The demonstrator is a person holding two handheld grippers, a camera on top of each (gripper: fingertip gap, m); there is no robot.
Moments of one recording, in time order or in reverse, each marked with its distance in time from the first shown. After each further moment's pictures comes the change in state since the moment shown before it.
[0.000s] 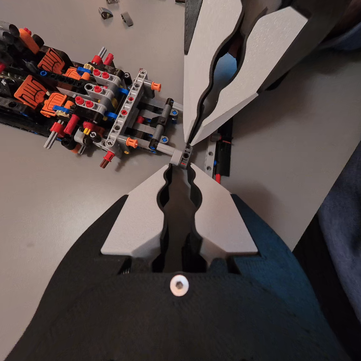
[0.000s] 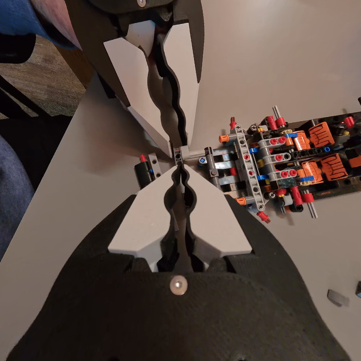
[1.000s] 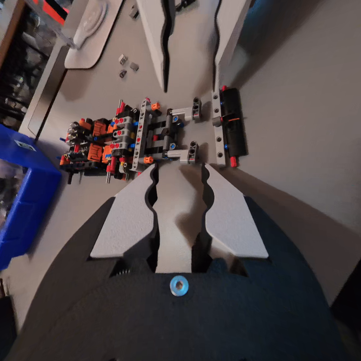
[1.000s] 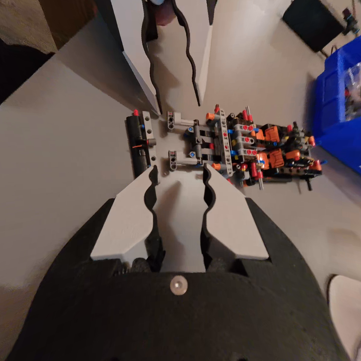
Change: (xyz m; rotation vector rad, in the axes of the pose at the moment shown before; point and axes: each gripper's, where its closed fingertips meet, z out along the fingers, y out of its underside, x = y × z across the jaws) left arm -0.010 -0.008 -0.013 0.010 -0.272 0.544; right arm 0.012 0.024 -0.039 0.024 0.148 -0.336
